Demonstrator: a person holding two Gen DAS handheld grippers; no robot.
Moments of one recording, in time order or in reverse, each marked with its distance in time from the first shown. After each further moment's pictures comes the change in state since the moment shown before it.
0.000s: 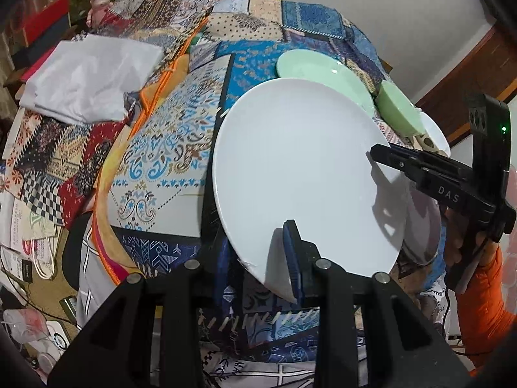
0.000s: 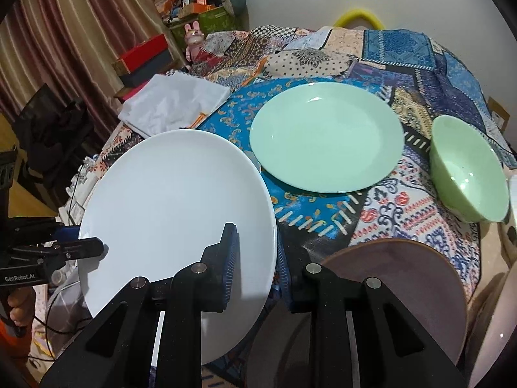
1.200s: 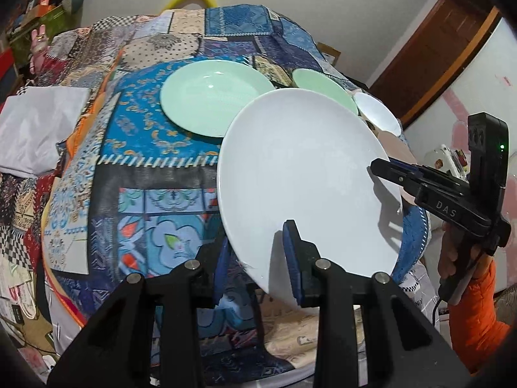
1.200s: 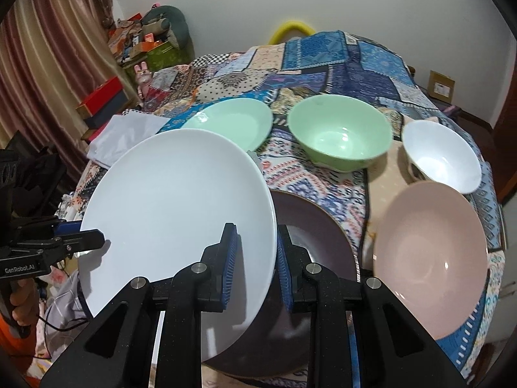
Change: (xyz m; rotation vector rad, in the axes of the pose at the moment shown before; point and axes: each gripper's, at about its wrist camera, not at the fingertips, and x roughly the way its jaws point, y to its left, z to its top) left arm 0.012 -0.120 0.014 0.186 -0.012 -0.120; right arm -0.091 -0.074 -0.058 0.179 -0.105 -0.137
